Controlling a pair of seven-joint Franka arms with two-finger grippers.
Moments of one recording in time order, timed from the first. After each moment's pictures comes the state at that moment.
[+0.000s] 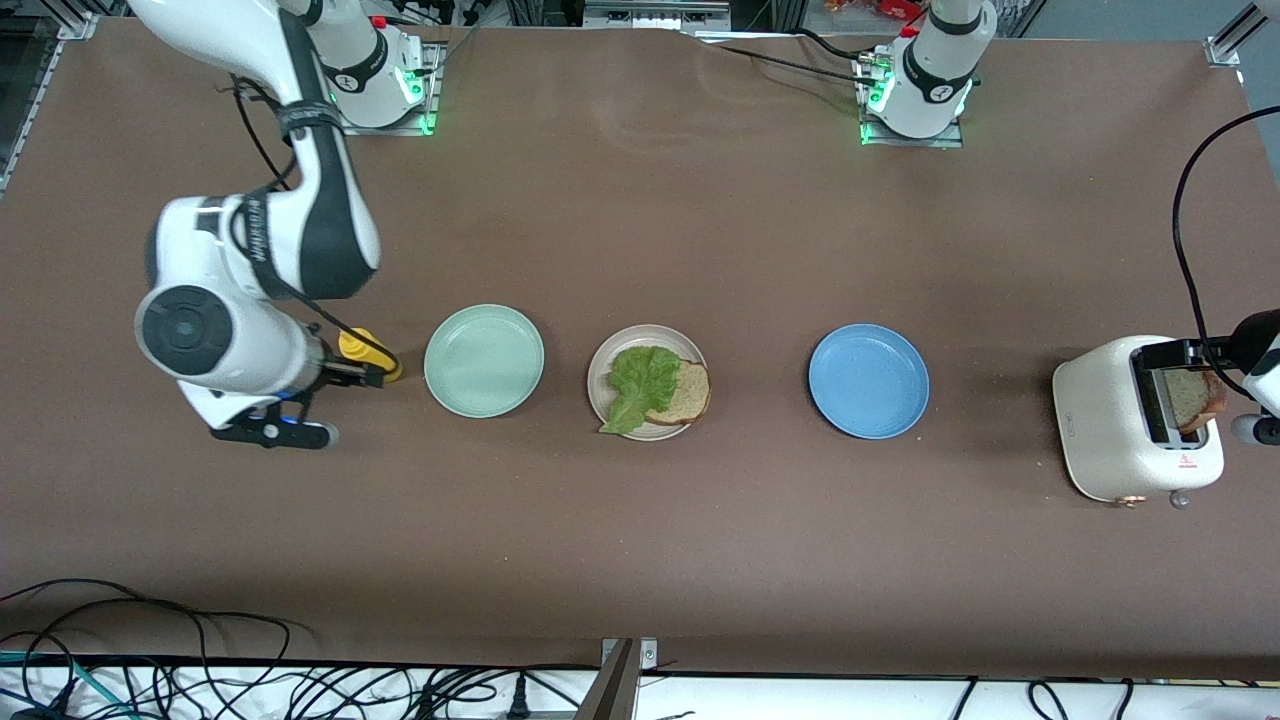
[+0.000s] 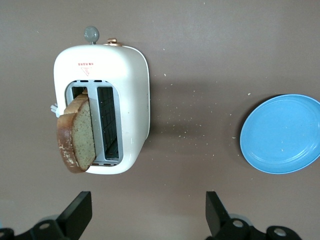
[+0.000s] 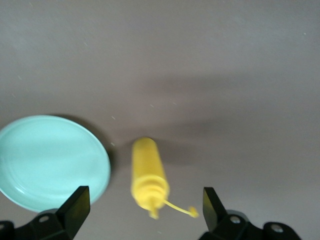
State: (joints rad) left arm 0.16 0.47 -0.02 -1.21 0.12 1.47 0.11; right arm 0.59 0.49 -0.50 -1.50 0.11 1.72 0.13
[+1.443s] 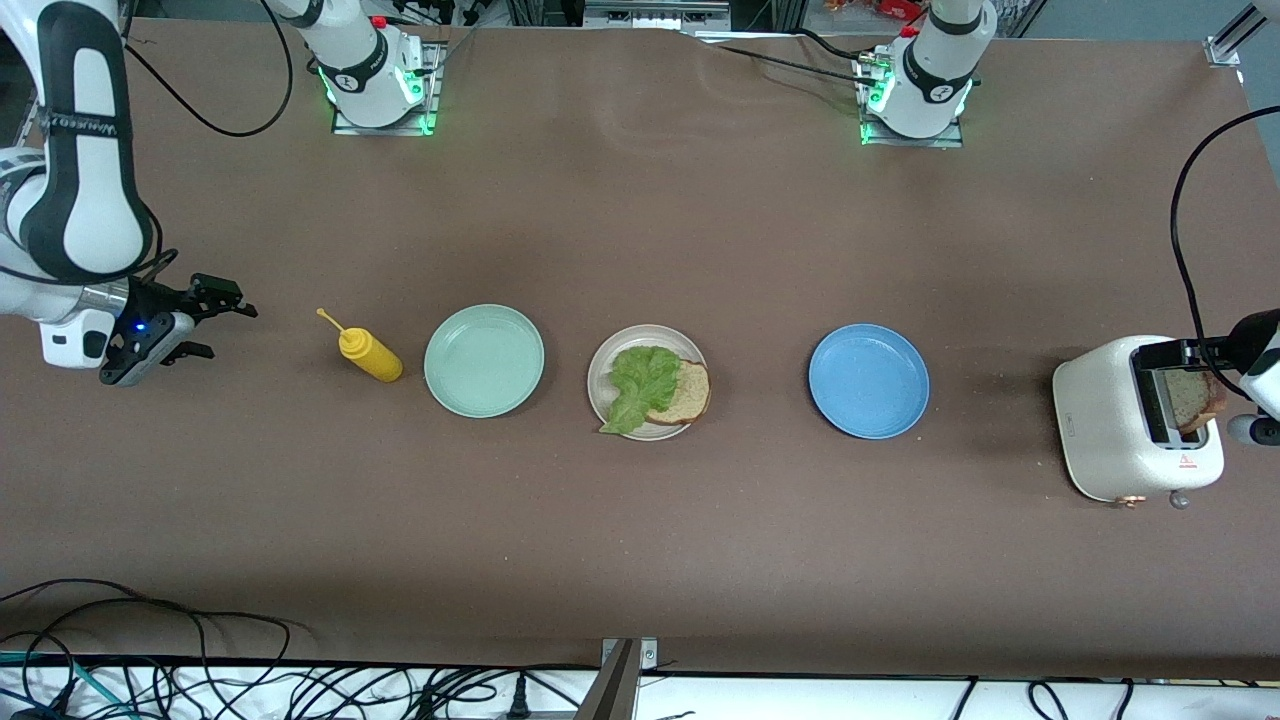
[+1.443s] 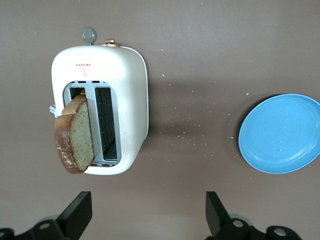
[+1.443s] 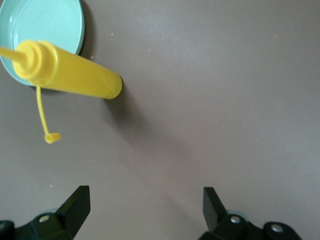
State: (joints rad) left arm 0.15 0.48 -0.02 -1.21 0.12 1.47 0.11; right arm 0.42 0.38 -0.72 -1.98 0.58 2.00 -1.35
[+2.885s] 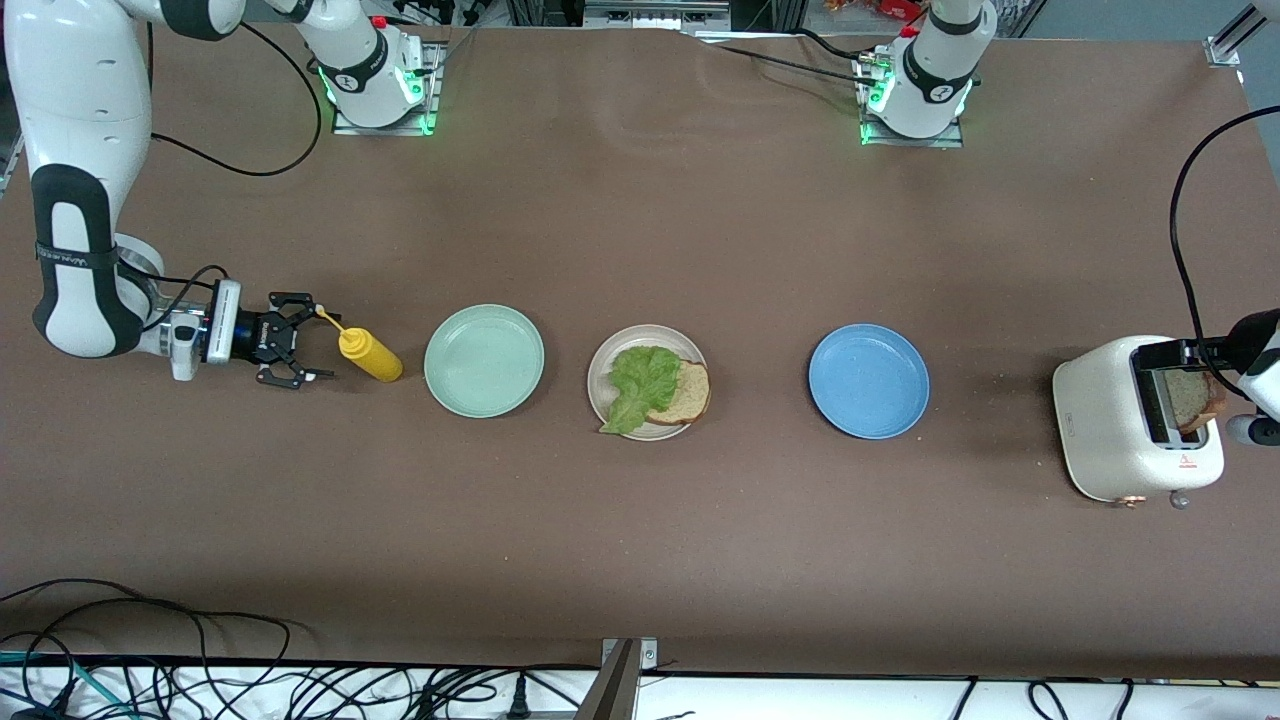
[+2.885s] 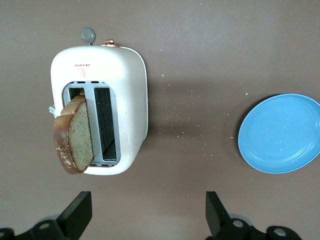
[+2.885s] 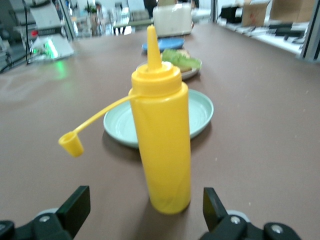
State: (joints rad) left arm 0.15 0.48 -0.03 -1.21 0.12 1.47 0.11; right arm 0.04 0.71 -0.41 -1.92 1.26 1.56 -2.58
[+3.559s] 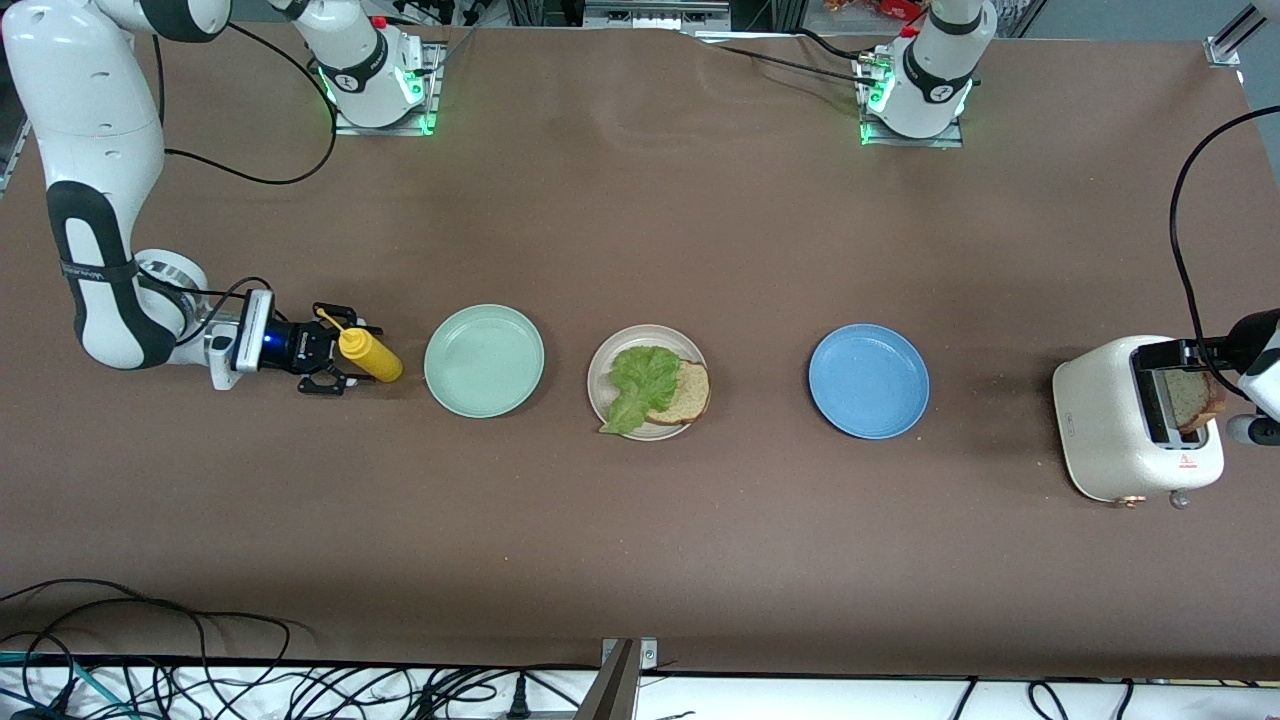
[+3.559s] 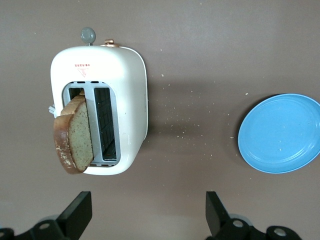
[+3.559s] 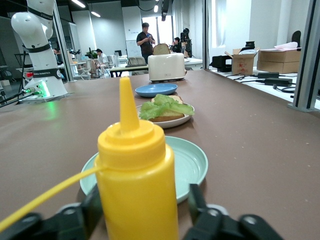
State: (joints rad) left arm 0.15 0.48 -0.03 -1.21 0.12 1.47 0.11; right arm -0.03 0.73 -0.25 -1.92 1.37 1.53 -2.59
